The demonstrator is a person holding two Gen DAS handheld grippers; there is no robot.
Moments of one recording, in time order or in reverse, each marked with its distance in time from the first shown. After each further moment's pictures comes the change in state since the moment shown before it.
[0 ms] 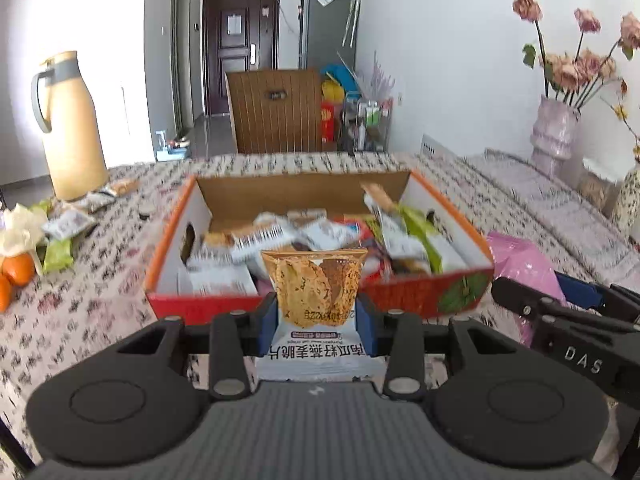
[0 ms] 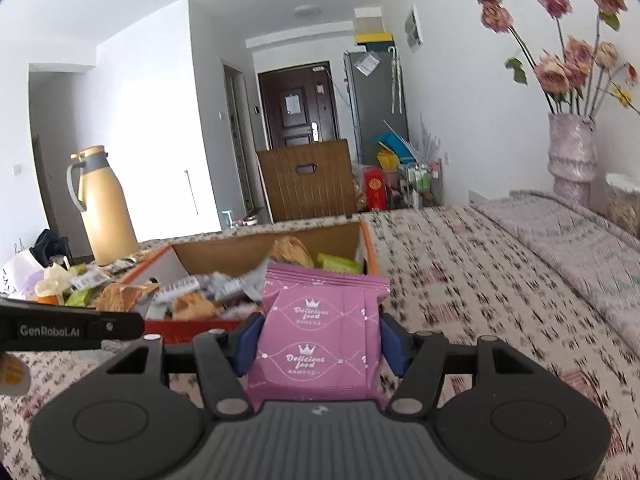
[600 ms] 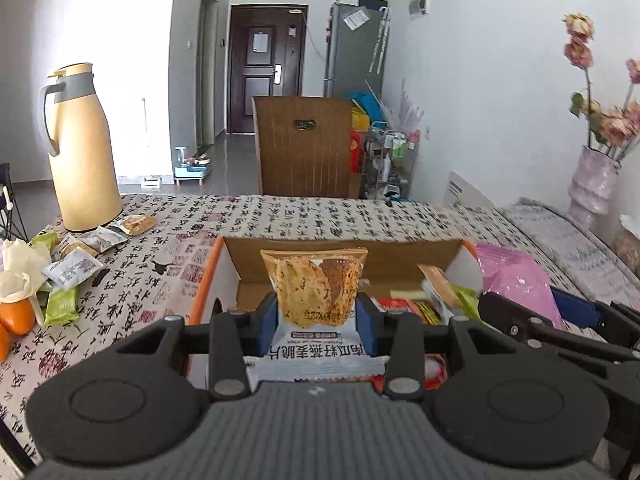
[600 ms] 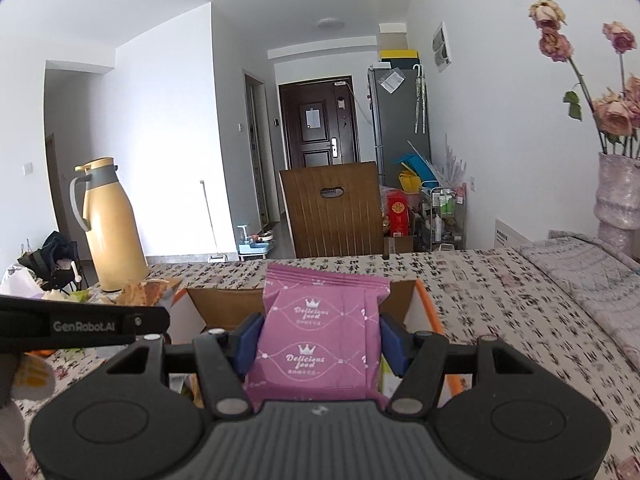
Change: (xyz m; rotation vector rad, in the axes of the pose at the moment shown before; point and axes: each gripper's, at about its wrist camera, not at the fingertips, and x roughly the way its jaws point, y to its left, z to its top) left arm 0.054 0.044 0.061 -0.074 -0.071 0.045; right arm 0.076 0.048 0.055 -0.050 -0.042 0.035
